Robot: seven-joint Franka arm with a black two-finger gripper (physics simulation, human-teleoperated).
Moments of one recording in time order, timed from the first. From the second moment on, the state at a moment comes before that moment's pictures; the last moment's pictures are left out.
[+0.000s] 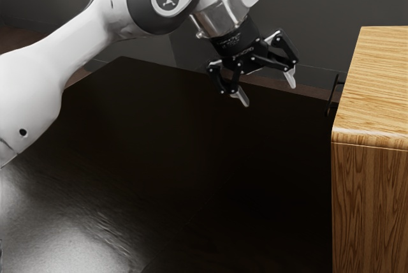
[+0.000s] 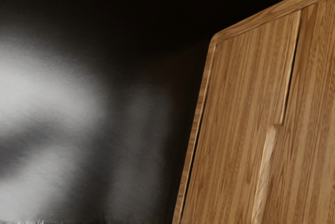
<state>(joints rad) -0.02 0.36 -0.19 -1.02 -0.18 1.65 -0.71</state>
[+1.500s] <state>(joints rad) -0.01 0.43 -0.29 -1.00 -0.16 1.74 -0.79</state>
